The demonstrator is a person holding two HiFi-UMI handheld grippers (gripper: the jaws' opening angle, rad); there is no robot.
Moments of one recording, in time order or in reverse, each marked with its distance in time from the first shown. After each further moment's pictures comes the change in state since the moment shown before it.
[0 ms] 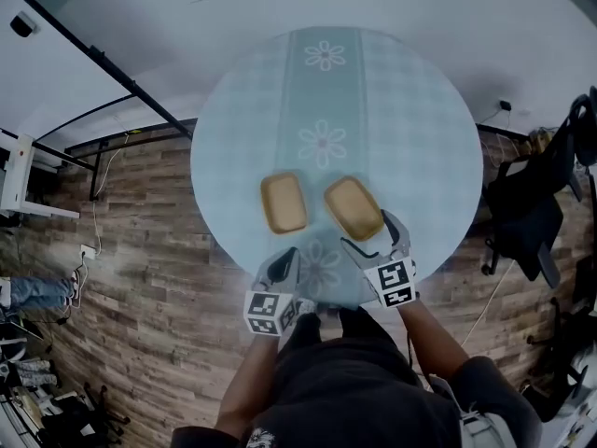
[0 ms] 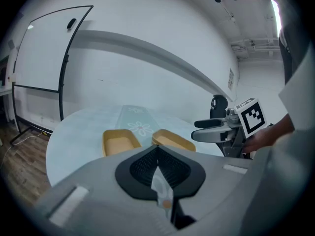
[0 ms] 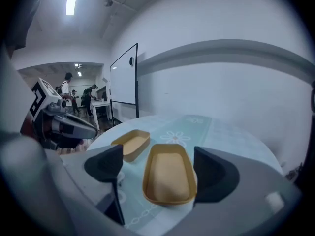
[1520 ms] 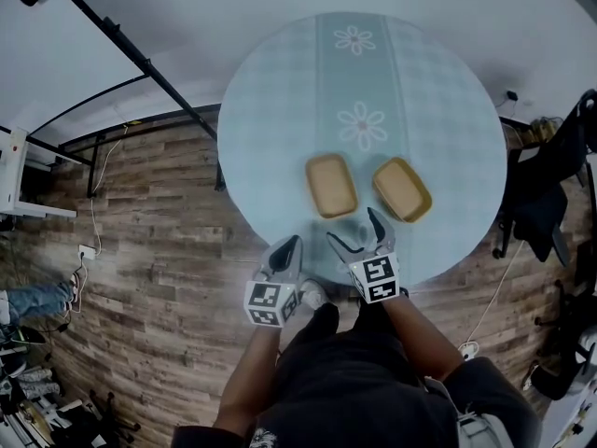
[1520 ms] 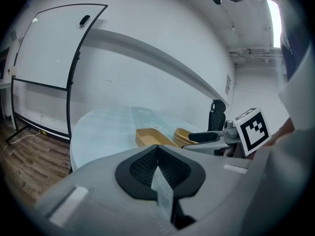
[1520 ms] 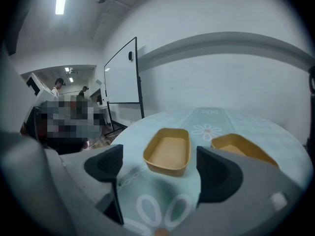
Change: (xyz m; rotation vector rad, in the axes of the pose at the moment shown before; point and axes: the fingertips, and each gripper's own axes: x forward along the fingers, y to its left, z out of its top) left arm -0.060 0.127 -0.015 -0.014 -0.036 -0.055; right arm 0.093 0.154 0.000 0.115 0.017 -0.040
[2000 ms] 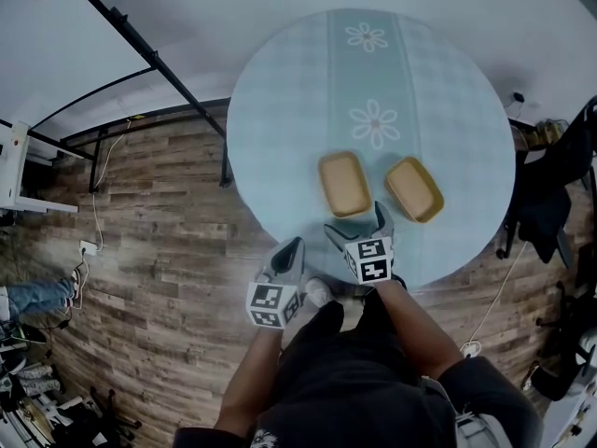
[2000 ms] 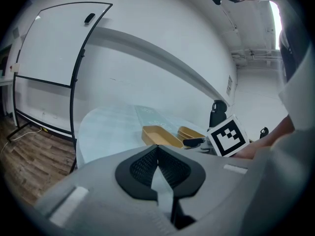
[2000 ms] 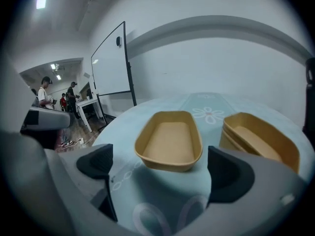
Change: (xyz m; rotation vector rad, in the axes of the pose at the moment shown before) left arm -0.014 0.027 -0.011 -0.021 0.012 0.005; right arm 0.059 0.004 -0.036 0.073 0.133 -0.066
